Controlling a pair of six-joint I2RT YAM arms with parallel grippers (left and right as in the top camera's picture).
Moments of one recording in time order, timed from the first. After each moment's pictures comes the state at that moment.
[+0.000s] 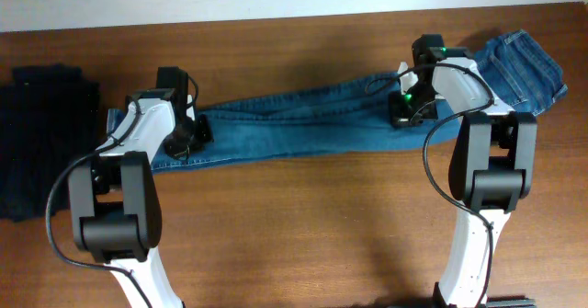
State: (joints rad) left arm -0.03 2.10 1.41 -0.82 0.07 -0.29; right arm -0.04 2.27 1.75 -1.05 -0.18 -0.02
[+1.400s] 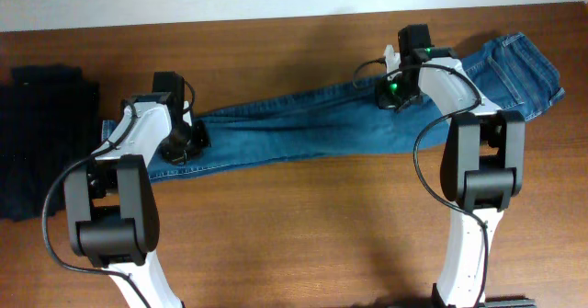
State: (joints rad) left arm -0.01 2.05 1.40 -0.84 0.09 -0.30; right arm 0.02 2.28 1.77 -0.78 -0.18 -0.02
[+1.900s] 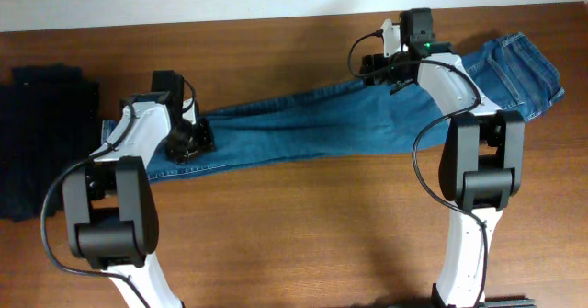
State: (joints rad) left arm -0.01 2.03 1.41 -0.83 0.23 -0.25; right arm 0.02 2.28 1.82 -0.60 -0.24 -0.02
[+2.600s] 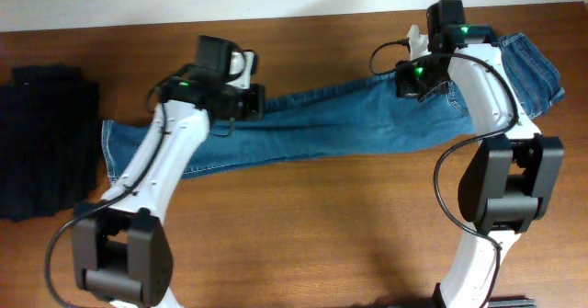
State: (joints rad) left arm -0.30 1.84 1.52 -0.69 0.29 -0.22; right arm -0.03 2.11 1.84 -1.06 -0.20 -0.02
